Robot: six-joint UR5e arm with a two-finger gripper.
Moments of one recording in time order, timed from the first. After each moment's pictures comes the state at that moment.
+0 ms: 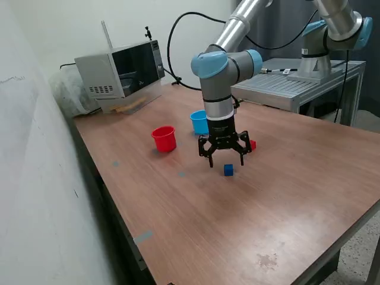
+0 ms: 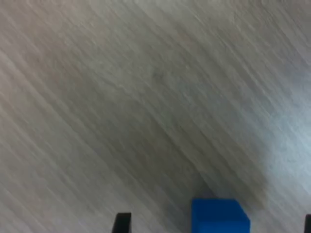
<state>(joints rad) 0.10 -0.65 1.20 -2.14 -1.54 2.41</state>
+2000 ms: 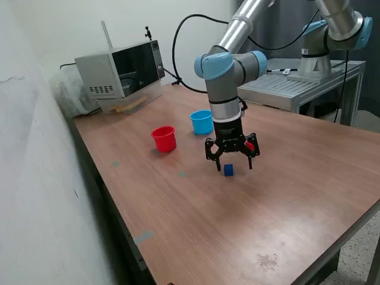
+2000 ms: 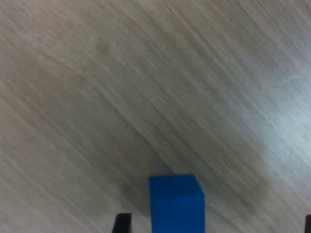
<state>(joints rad) 0.12 -0.64 1.20 -2.16 -1.49 2.48</state>
